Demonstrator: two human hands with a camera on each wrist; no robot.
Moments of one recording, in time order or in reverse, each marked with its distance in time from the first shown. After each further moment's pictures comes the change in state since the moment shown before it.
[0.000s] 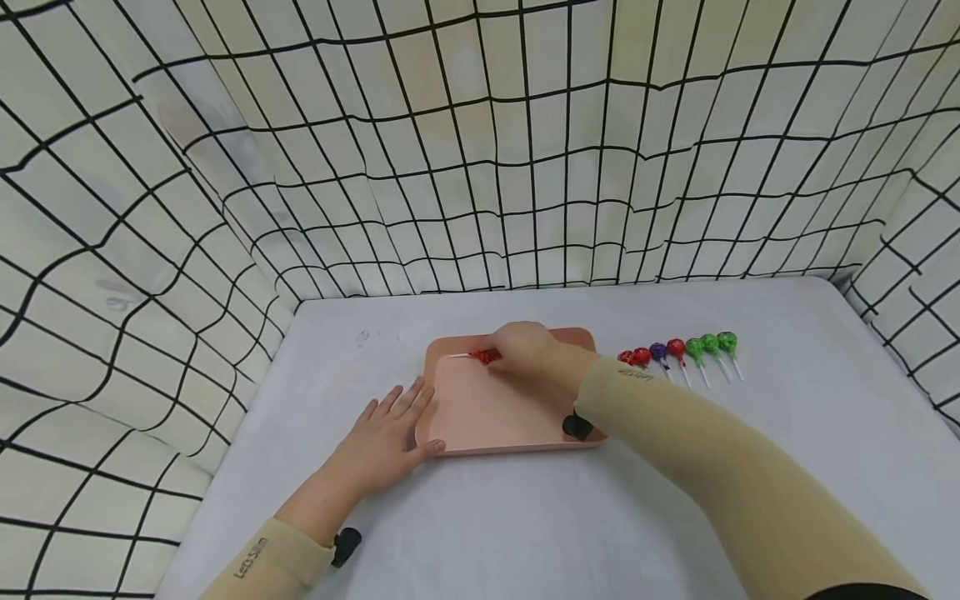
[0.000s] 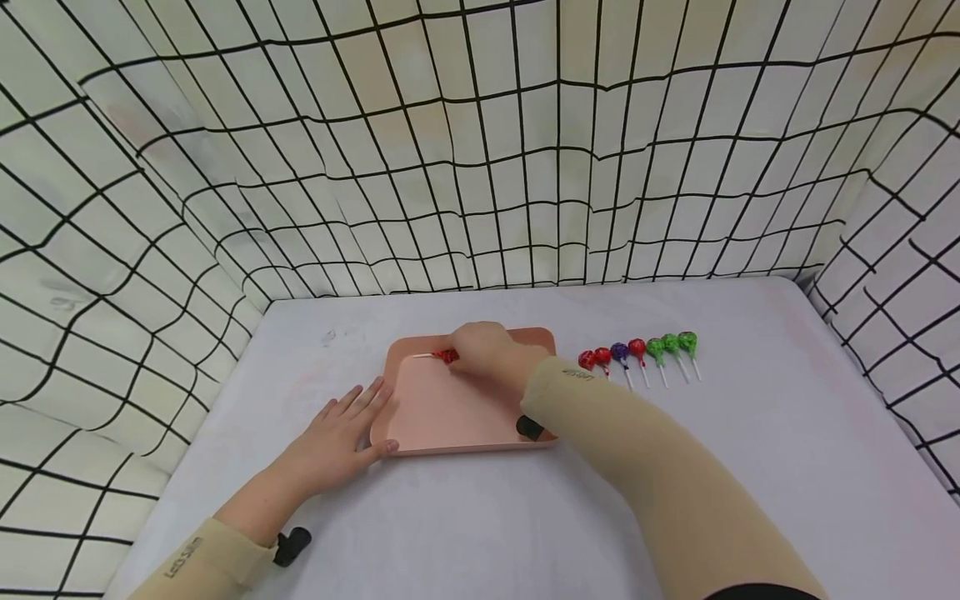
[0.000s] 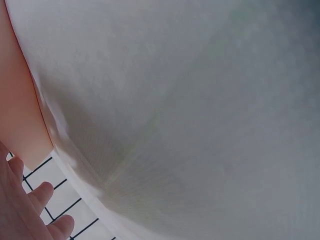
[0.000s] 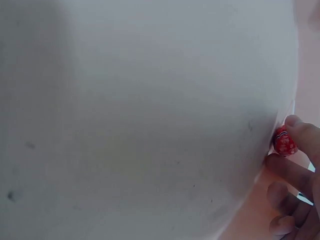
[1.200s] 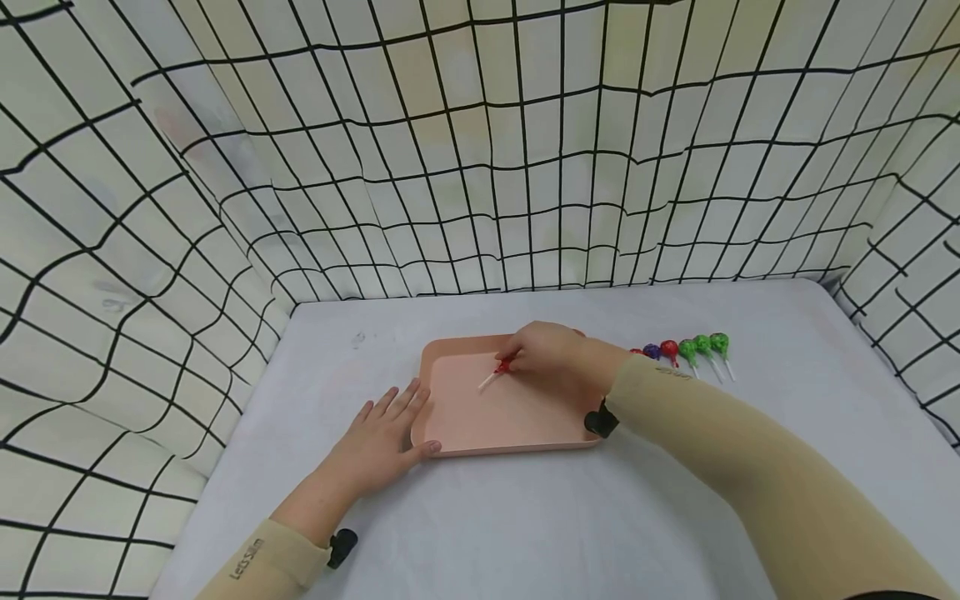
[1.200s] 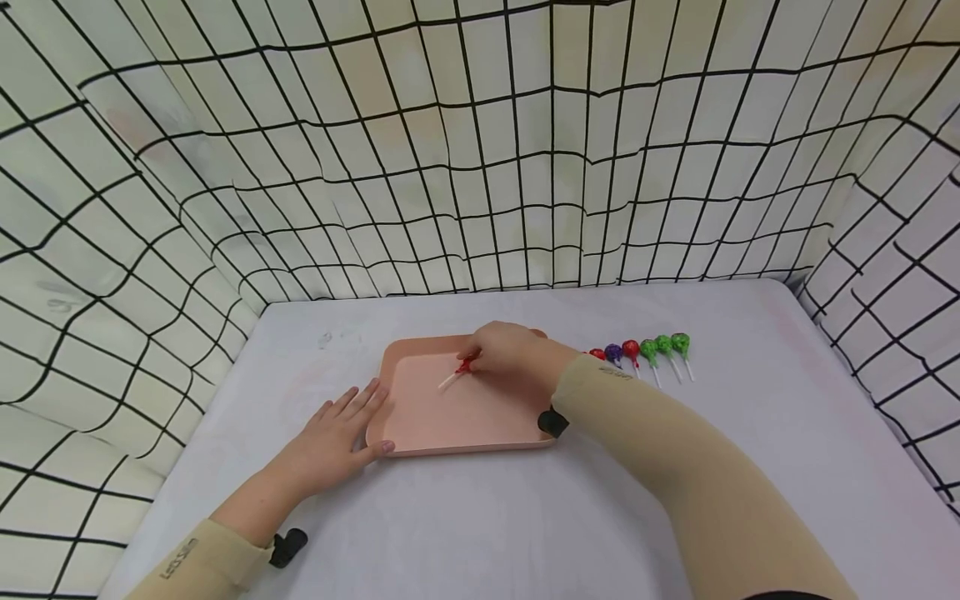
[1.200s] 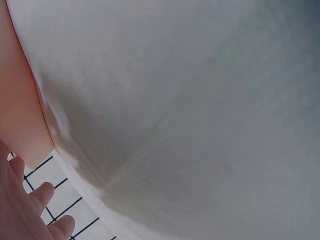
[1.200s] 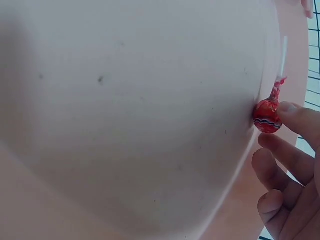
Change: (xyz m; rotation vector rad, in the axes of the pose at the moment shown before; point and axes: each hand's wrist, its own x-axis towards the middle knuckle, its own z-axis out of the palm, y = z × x) left_hand -0.001 0.002 -0.002 0.006 0.005 0.009; right_hand -0.030 0.029 -0.010 0.248 -0.079 0.030
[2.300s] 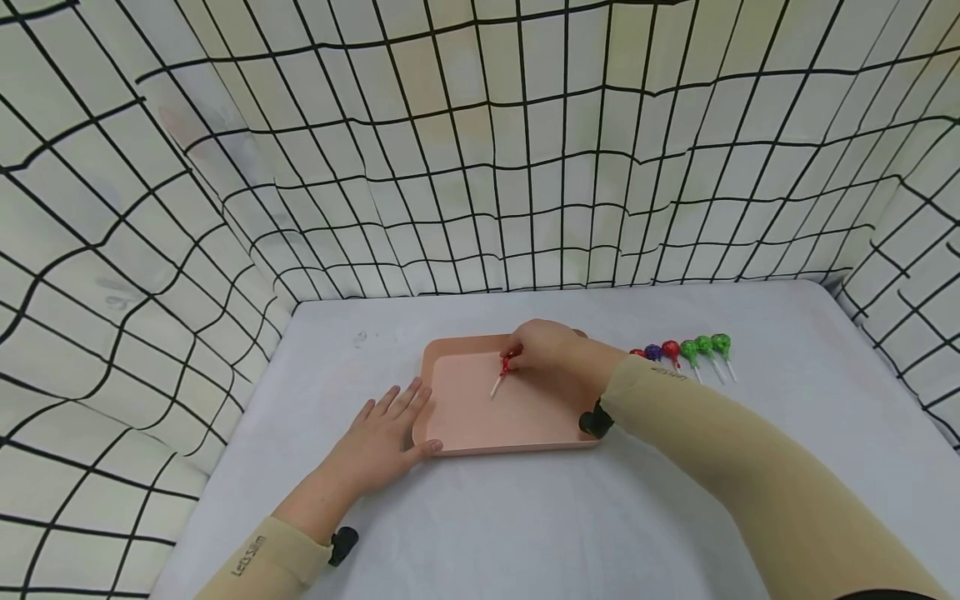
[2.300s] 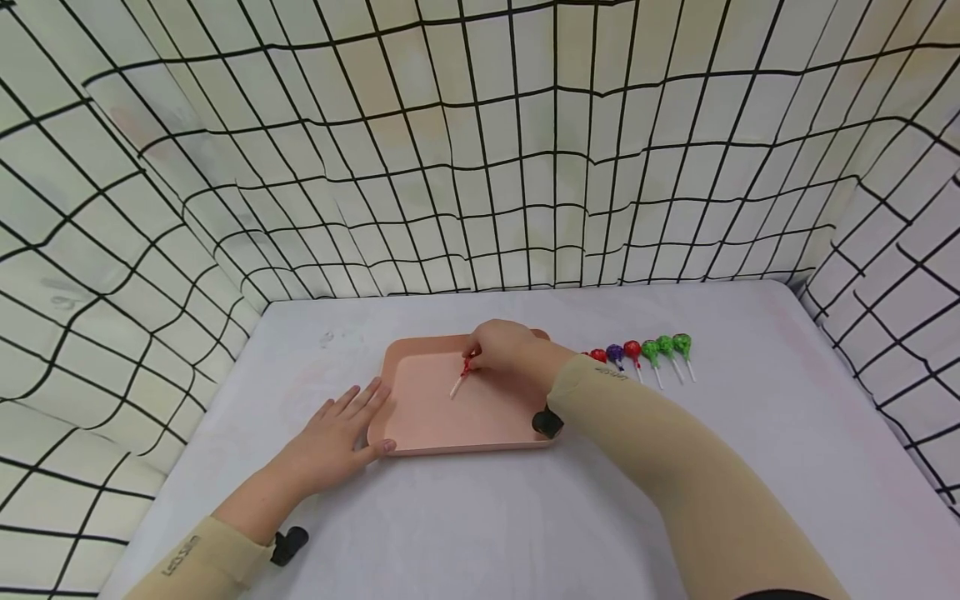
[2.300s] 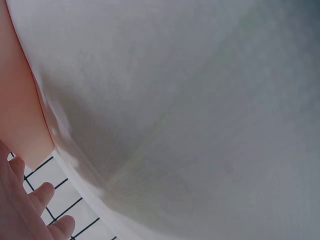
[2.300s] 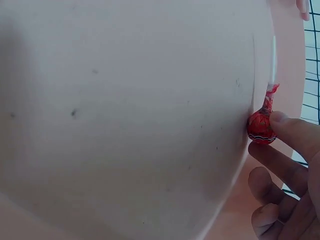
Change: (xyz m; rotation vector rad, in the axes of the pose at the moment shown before) left_hand -0.002 0.003 -0.003 0.001 -0.004 -0.010; right_hand 0.005 -0.004 -0.001 -0.013 0.001 0.083
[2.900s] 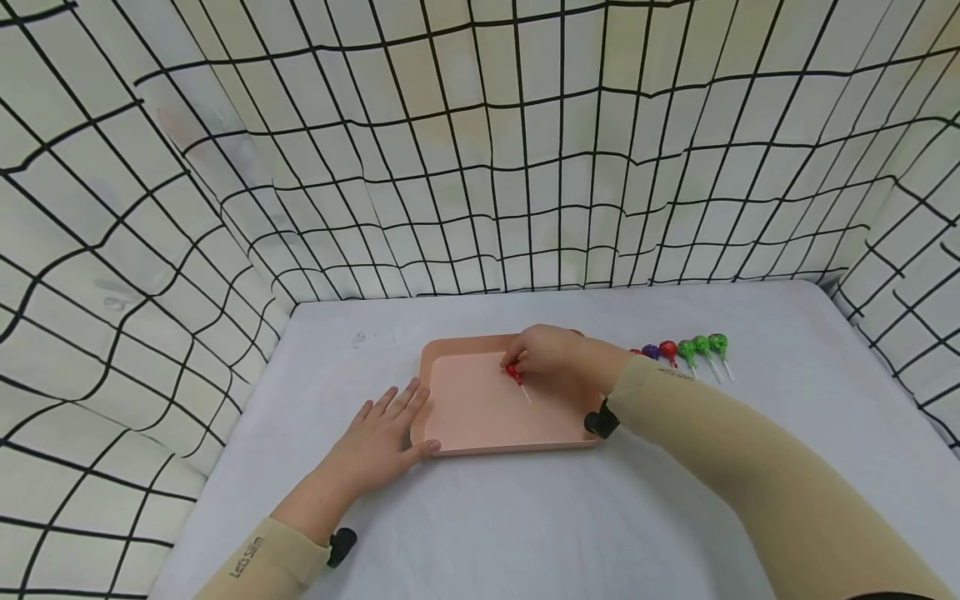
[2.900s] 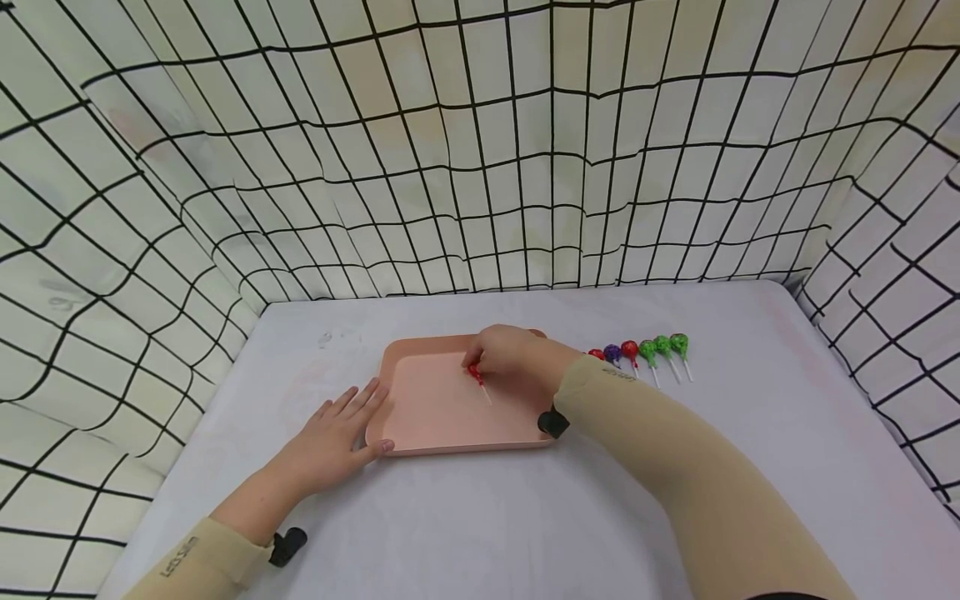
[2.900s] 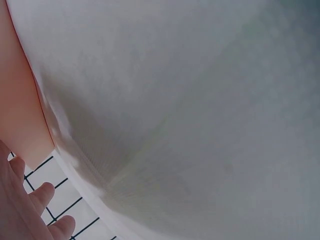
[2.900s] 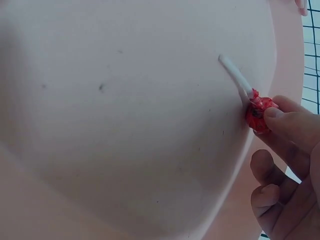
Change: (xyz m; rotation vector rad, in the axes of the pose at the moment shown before) left_hand 0.000 0.001 -0.002 -0.014 -0.017 -0.010; right_hand -0.005 0.004 -0.001 0.013 -0.074 -0.062
